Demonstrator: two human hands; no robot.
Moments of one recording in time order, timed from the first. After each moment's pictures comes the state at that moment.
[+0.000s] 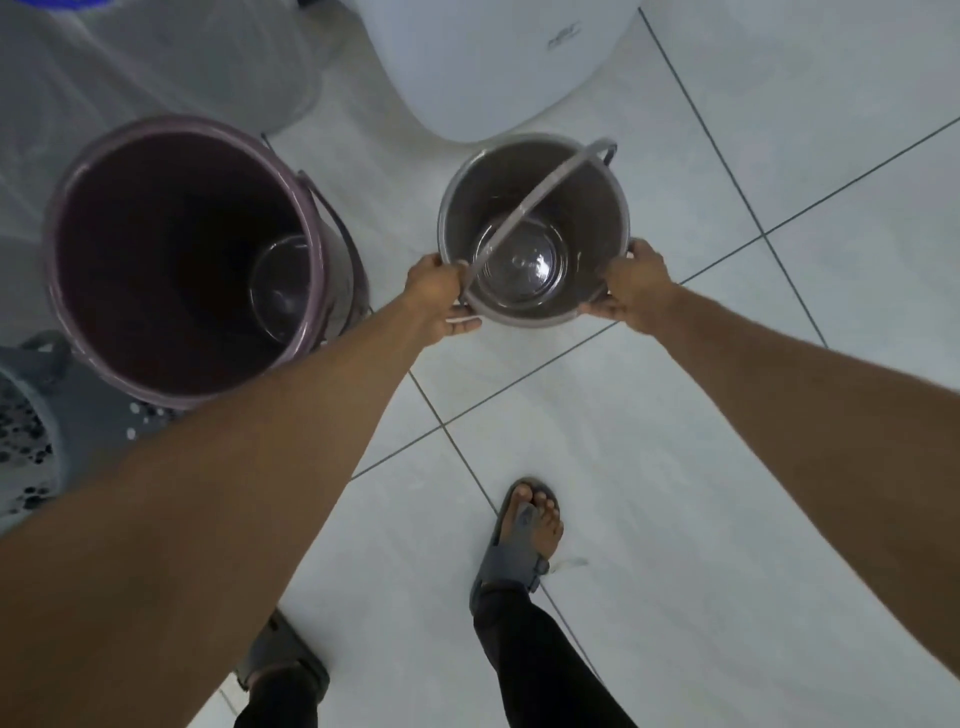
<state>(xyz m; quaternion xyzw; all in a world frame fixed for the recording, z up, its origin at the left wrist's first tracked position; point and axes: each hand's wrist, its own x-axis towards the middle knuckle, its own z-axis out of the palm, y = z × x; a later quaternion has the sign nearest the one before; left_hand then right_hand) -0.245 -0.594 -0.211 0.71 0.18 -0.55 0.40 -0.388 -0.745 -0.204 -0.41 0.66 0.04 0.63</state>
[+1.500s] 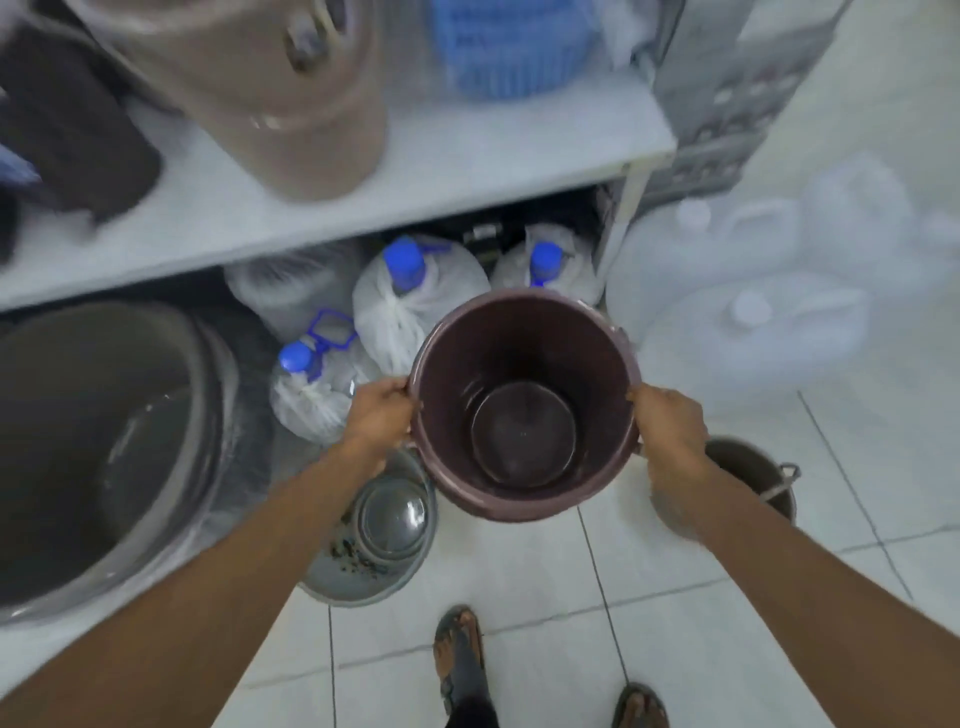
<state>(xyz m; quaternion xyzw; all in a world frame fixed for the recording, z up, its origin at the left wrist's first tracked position) 0.003 -0.274 0.131 0.79 0.14 -0.30 0.52 -0.134 -0.519 0.136 -0.61 0.58 -0.01 0.54</state>
